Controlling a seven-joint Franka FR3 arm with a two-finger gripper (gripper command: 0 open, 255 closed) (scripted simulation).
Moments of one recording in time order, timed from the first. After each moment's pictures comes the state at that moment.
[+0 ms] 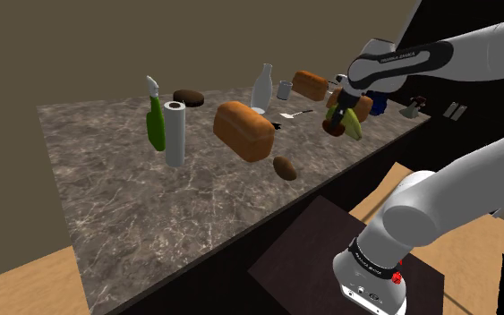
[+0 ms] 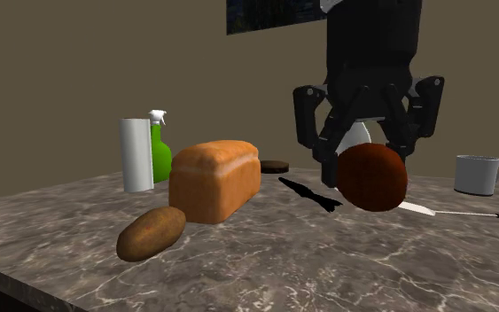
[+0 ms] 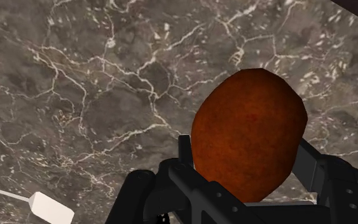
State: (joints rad) arm -0.09 -0.42 -0.64 -2.43 -0.24 2.21 -0.88
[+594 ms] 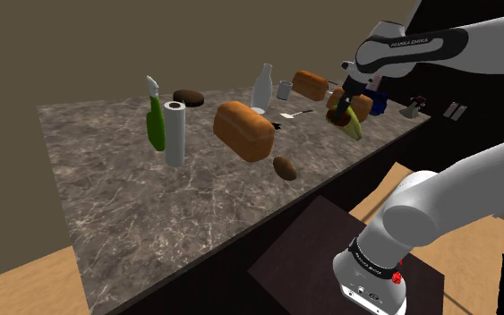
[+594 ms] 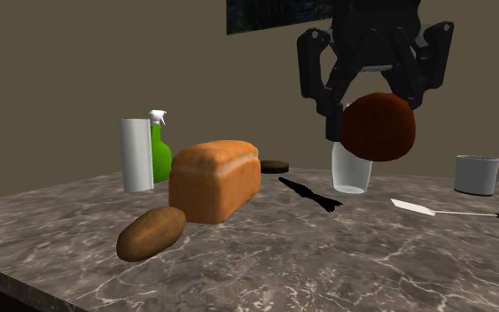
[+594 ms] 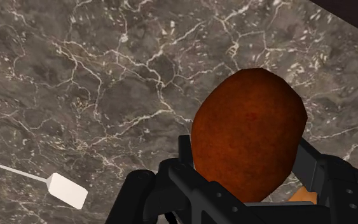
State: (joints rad) arm -0.09 -0.46 -0.61 -2.34 -0.24 2.08 -0.87
